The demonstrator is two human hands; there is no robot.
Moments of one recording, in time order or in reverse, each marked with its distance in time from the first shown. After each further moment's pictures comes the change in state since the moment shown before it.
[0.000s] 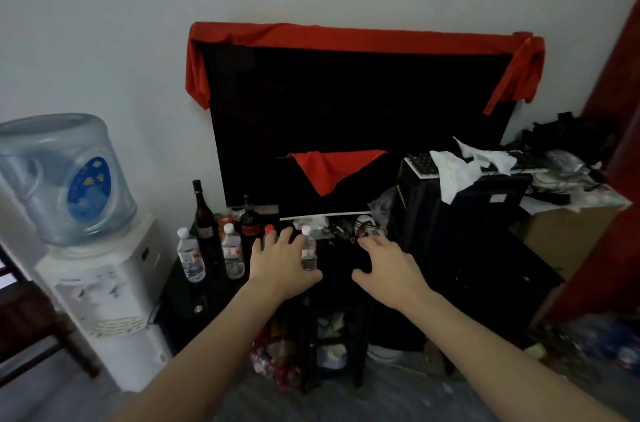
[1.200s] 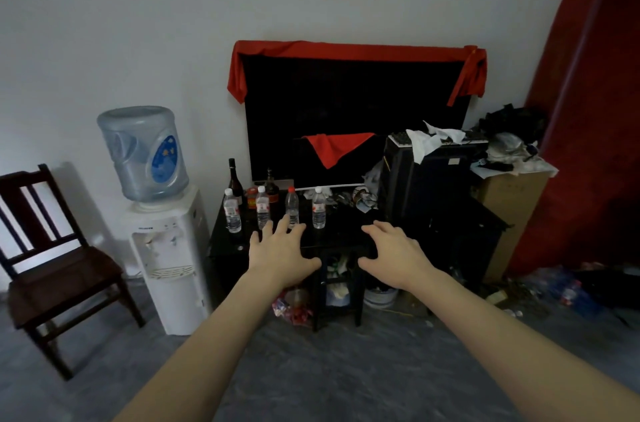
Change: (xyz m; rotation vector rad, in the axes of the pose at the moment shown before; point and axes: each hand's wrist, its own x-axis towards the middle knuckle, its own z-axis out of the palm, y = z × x) left_hand -0.353 -0.029 -0.047 -0.069 -0.029 0.011; right_hand -0.326 -0.122 -0.032 -0.048 -0.034 0.030
